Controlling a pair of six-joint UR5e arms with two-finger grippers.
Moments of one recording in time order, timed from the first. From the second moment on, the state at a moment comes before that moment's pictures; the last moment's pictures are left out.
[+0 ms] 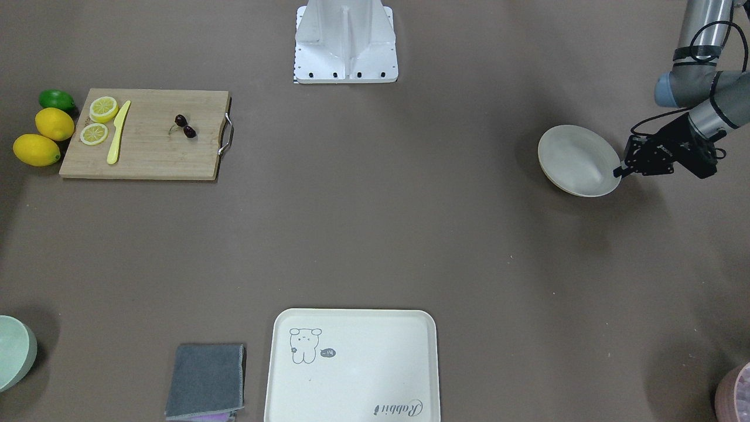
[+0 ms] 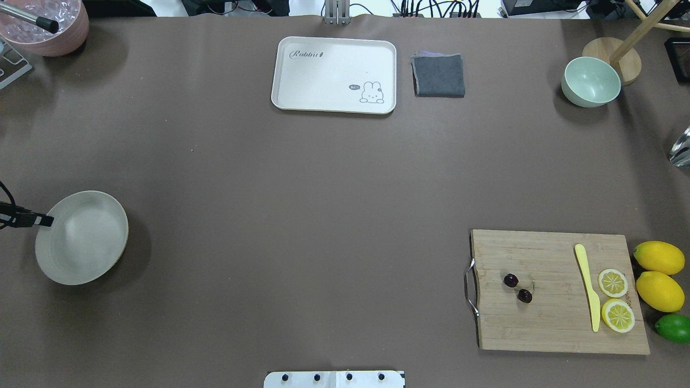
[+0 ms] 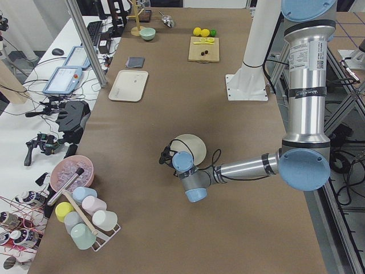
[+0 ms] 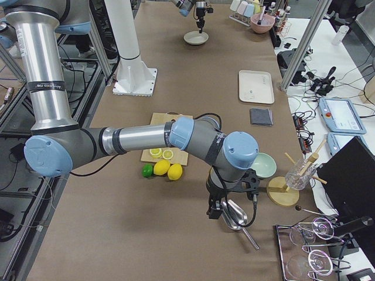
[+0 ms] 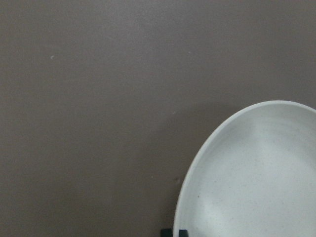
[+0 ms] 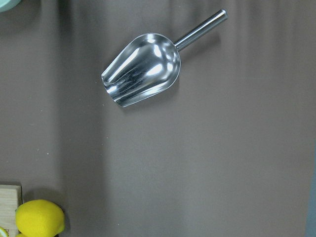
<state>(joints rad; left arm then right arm) -1.02 -1.53 -1.26 -2.97 -2.44 -0.74 1.80 -1.40 1.59 -2.11 2.24 -0.40</state>
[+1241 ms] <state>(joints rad) -0.77 -1.89 -1.52 -2.50 -2.27 -1.18 1.80 -1.40 1.58 -2.11 2.25 -0.40</state>
